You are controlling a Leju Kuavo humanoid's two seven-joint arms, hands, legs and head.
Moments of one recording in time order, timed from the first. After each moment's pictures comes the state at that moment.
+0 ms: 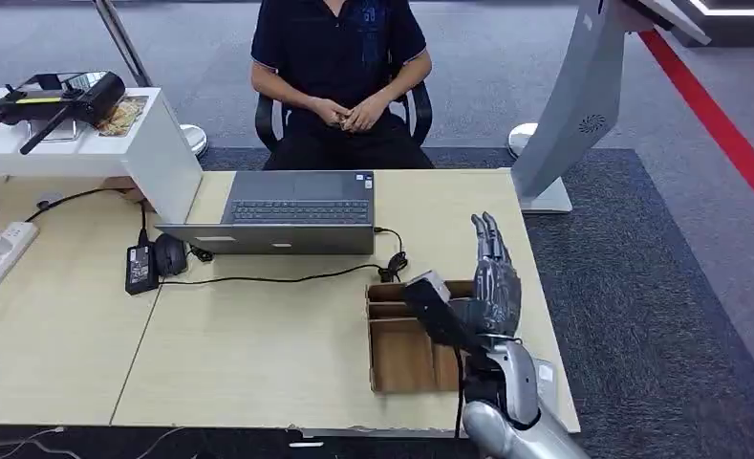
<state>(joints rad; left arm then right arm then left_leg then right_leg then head) -0.03 -0.20 0.68 -0.45 -1.39 0.71 0.03 -0.30 -0.13 0.68 -1.45 0.88 -0.65 0.38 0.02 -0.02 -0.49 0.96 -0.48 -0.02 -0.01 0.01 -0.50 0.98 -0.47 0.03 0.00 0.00</state>
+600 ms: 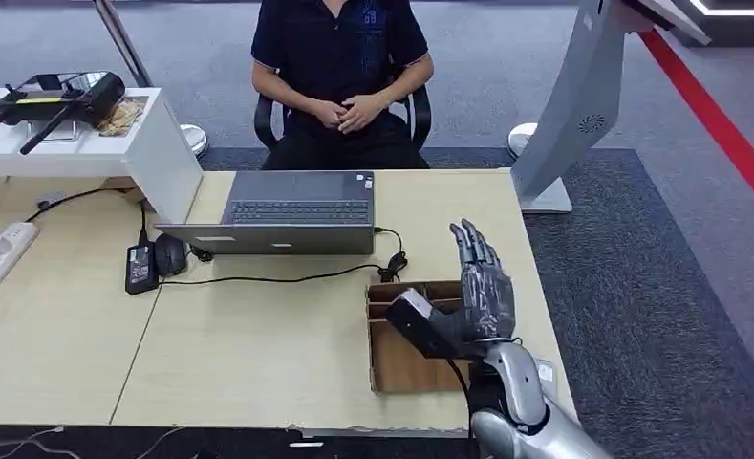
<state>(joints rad) -0.03 -0.20 0.68 -0.45 -1.40 0.71 0.03 -0.35 -0.23 0.79 -1.50 0.93 -0.51 0.45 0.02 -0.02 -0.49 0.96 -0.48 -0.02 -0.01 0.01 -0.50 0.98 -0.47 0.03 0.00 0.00</state>
